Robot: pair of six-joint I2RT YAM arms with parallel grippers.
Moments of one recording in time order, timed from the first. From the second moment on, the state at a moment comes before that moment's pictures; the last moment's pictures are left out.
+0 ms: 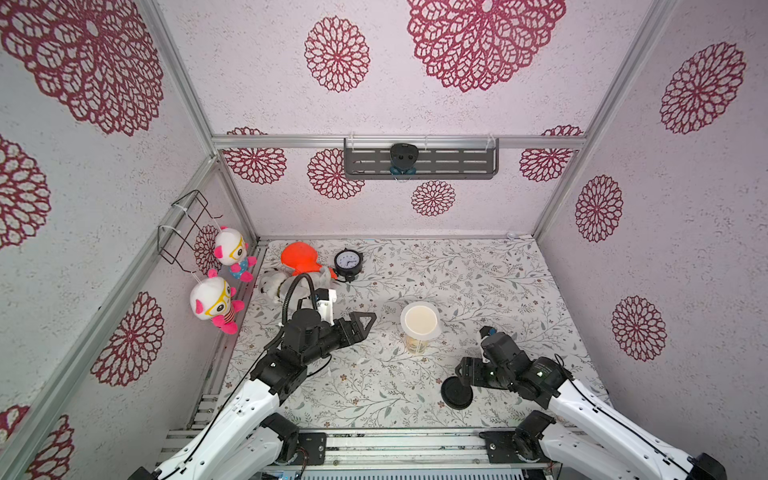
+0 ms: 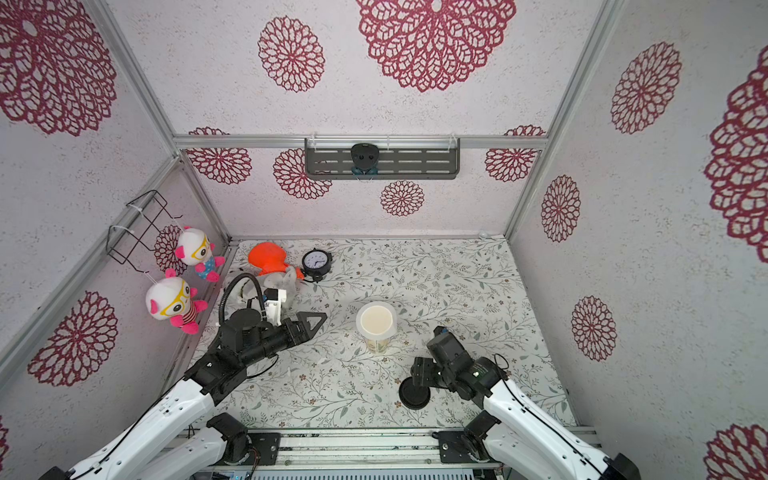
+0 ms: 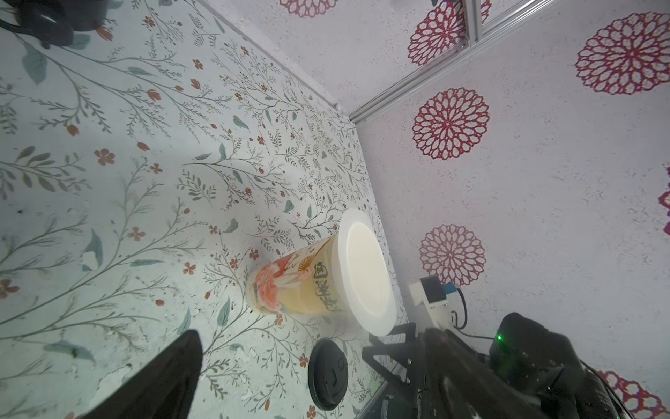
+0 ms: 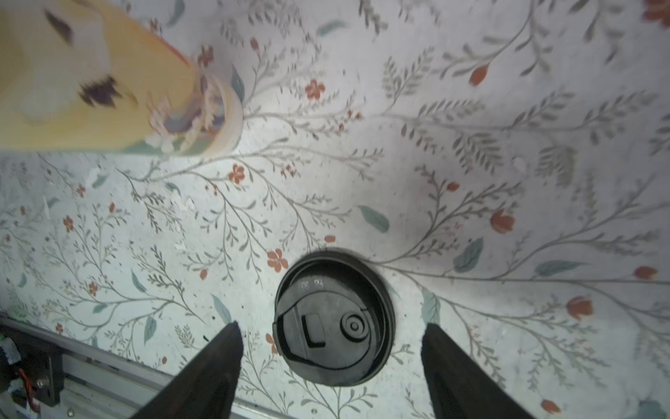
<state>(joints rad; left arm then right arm) -0.50 0.83 0.58 -0.14 0.27 -0.84 0.73 0.81 0.52 -0.78 -0.01 0.74</state>
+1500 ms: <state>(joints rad) -0.50 0.80 0.55 -0.21 0.23 -0.83 1.02 1.14 0.53 -0.66 0.17 0.86</state>
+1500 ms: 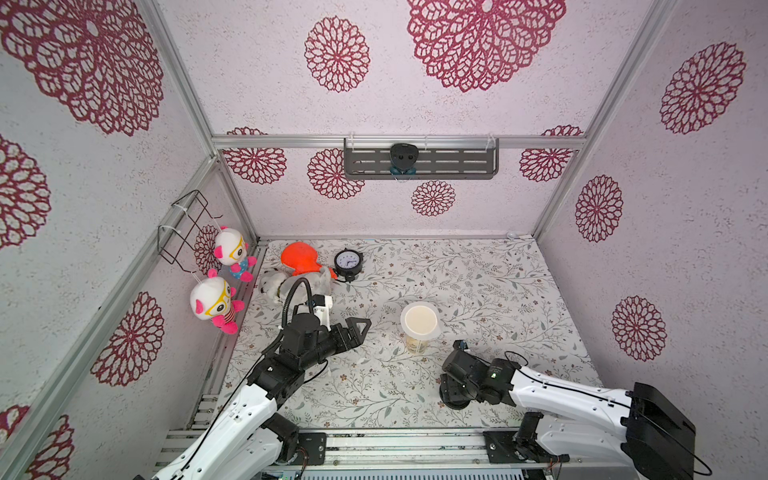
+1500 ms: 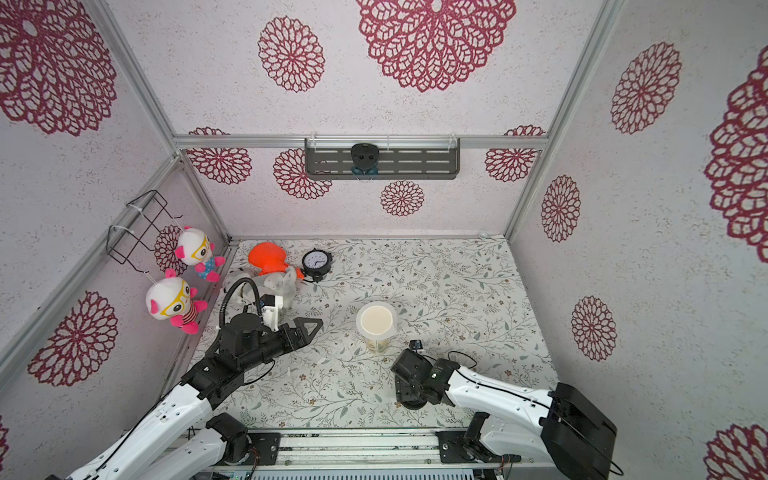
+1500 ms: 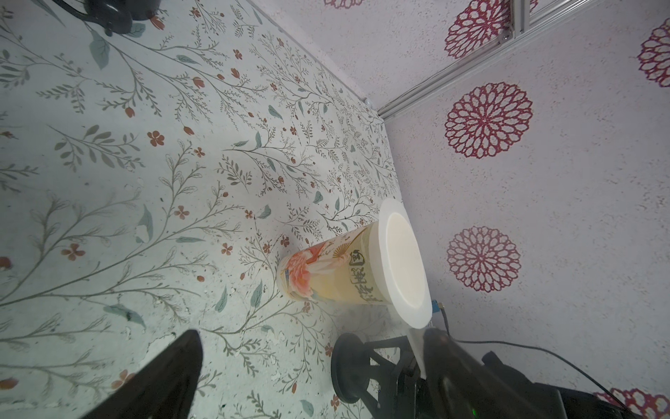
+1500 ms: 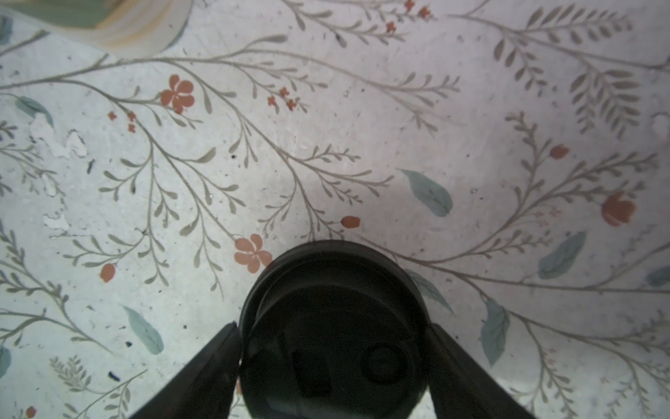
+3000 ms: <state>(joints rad) -0.48 0.78 0.62 -0.26 0.25 -0.81 0.93 1.08 1.10 -1.12 0.33 0.64</state>
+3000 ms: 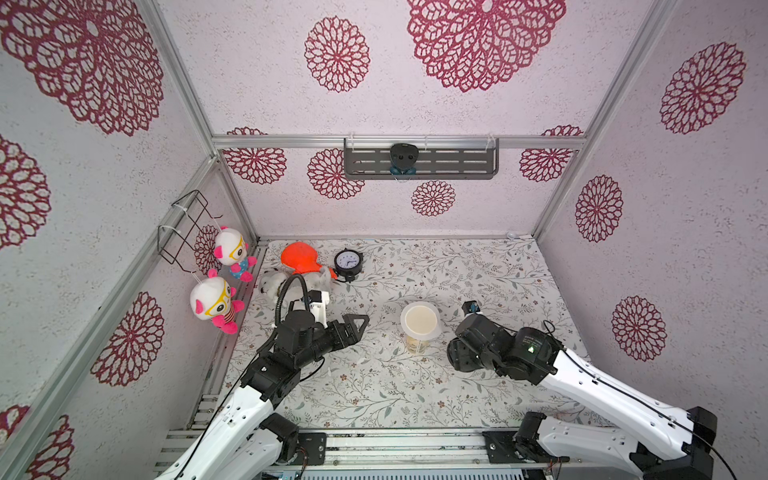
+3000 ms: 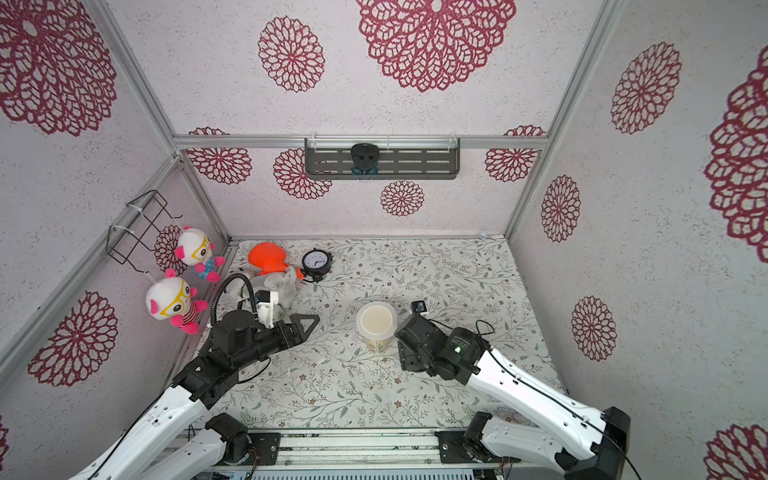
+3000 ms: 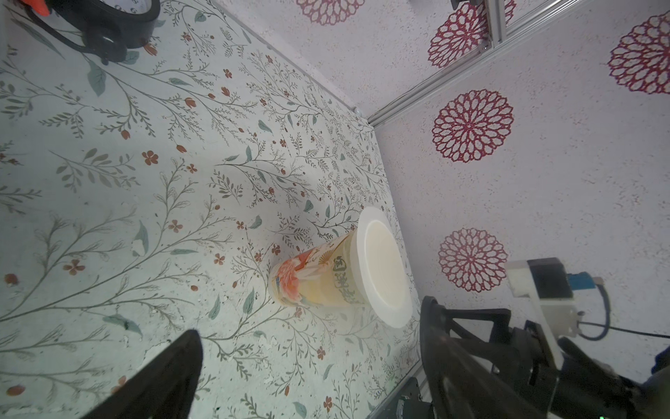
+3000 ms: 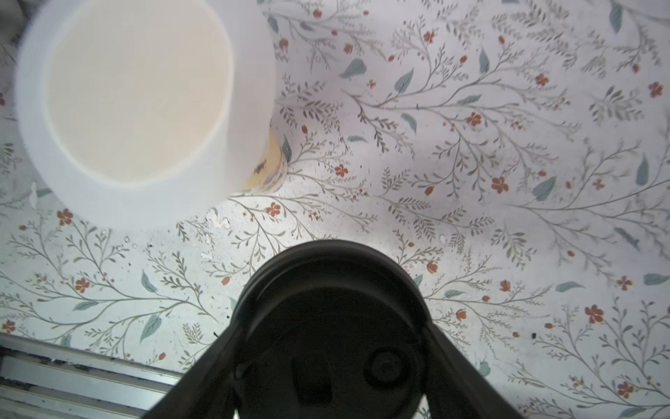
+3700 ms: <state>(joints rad) -0.47 0.93 0.71 -0.21 0.28 -0.77 0.86 1.56 1.55 -1.11 0.21 0.36</state>
